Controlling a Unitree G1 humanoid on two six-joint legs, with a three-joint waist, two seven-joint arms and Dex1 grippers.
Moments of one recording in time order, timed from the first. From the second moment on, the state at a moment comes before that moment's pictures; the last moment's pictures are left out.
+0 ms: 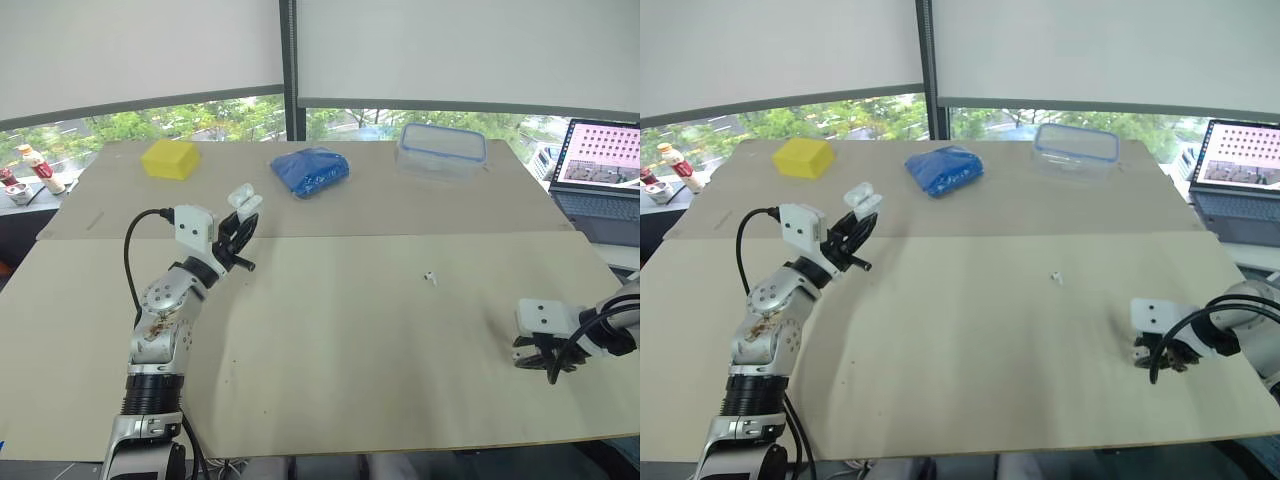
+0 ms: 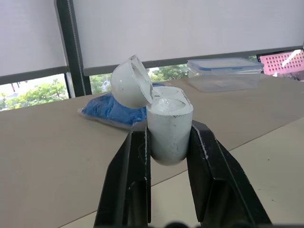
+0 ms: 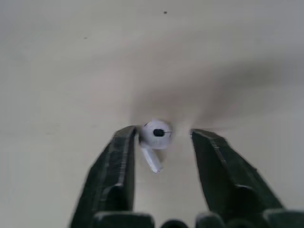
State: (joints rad) left arm -0.42 0.35 0.15 0.03 -0.31 0.16 -0.49; right arm -0.31 -1.21 0.21 0.29 -0.04 0.00 1.35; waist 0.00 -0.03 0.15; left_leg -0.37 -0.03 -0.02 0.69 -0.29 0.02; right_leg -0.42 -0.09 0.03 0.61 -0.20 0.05
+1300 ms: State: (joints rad) left arm -0.53 0.25 0.01 0.03 -0.36 0.22 -0.63; right arm -0.78 -0.25 0.00 -0.23 0.44 0.84 0.68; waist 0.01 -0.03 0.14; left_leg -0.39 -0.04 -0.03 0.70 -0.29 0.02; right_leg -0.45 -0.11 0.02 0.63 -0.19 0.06
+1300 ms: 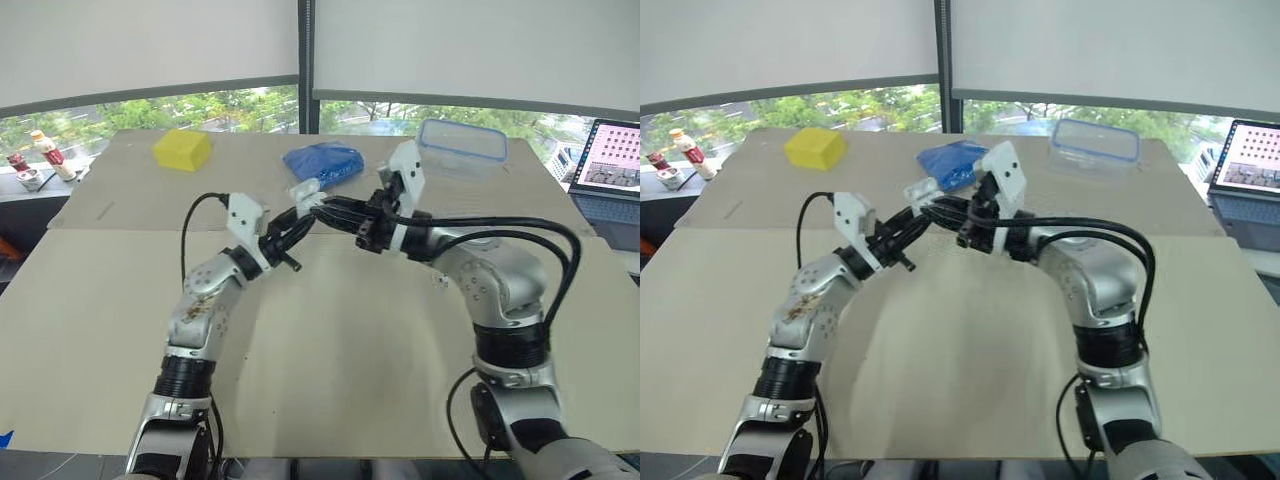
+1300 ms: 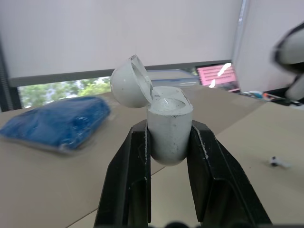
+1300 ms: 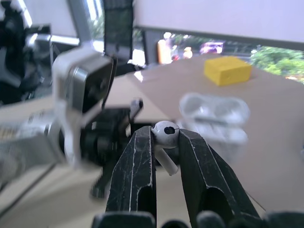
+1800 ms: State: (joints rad) left arm -0.56 0.20 0.00 0.07 -0.36 0.21 -0.64; right arm -0.78 -0.08 -0.05 -0.20 0.47 0.80 0.41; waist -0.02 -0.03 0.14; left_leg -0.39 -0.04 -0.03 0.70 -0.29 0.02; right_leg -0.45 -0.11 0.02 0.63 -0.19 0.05
